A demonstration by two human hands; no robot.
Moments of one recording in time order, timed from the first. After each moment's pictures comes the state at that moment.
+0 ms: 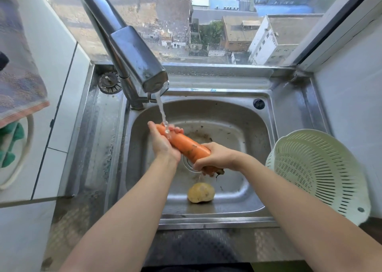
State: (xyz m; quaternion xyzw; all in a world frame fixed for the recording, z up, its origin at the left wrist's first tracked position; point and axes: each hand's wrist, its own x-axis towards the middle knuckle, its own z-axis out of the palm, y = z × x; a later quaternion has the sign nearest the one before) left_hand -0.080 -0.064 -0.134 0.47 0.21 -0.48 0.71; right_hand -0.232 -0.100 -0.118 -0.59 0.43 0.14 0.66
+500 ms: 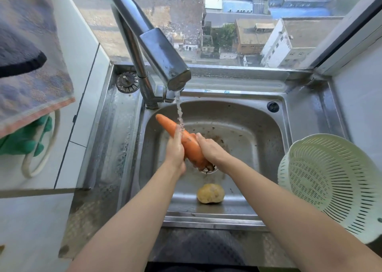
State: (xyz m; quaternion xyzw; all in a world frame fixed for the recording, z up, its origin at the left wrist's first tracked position) left_hand -0.081 -0.033 -0.136 0.62 0.01 -0.54 0.56; right_hand -0.177 -0.081 -0.130 -0.55 0.53 0.02 0.64
